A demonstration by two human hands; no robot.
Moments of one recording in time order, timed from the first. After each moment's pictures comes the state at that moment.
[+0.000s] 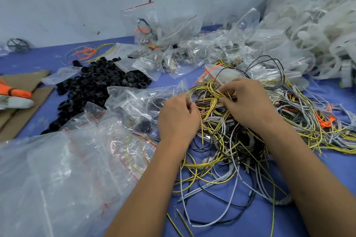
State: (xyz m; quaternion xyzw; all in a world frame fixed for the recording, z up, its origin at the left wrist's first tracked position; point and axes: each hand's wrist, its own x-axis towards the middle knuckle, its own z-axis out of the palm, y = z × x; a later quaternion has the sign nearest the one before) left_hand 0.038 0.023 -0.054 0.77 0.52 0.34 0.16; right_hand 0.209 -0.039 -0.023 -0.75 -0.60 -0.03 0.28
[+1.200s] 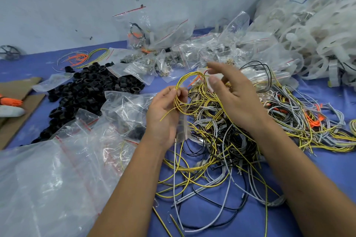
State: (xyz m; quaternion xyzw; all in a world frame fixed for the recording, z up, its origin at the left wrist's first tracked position) left_hand 0.031 0.029 -0.032 0.39 0.19 0.48 0.76; right_hand 0.194 -0.043 -0.010 -0.63 -0.59 0.05 0.50
